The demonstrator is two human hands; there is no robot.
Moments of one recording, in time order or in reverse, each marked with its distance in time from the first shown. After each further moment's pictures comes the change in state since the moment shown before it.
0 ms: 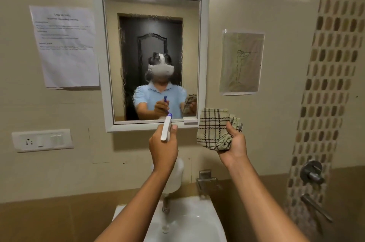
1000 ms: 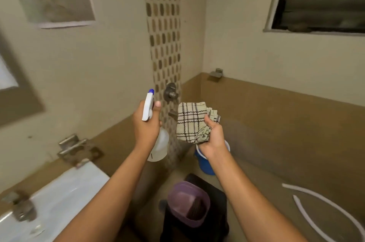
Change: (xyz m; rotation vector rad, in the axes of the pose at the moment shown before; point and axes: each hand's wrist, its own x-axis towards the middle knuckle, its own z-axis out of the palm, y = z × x) left_hand -0.226 0.026 0.216 -0.415 -0.754 -0.081; right_hand -0.160 -0.130 -0.270 0.018 0.686 -0.300
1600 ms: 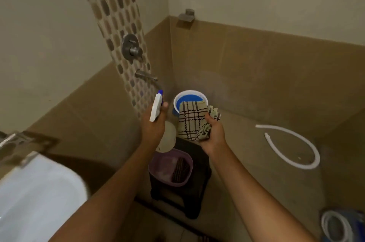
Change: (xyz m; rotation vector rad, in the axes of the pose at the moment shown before) left_hand -0.059 -0.141 0.122 -0.104 -0.344 -0.451; right_hand 0.060 0.020 -0.145 0.050 0.346 -0.026
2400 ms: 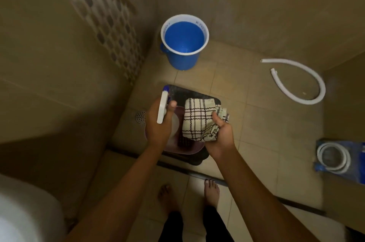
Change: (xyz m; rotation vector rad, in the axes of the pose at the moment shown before) left_hand 0.024 -0.278 -0.007 0.156 -0.160 -0.103; right_hand 0.124 0.171 -0.120 0.121 0.299 0.143
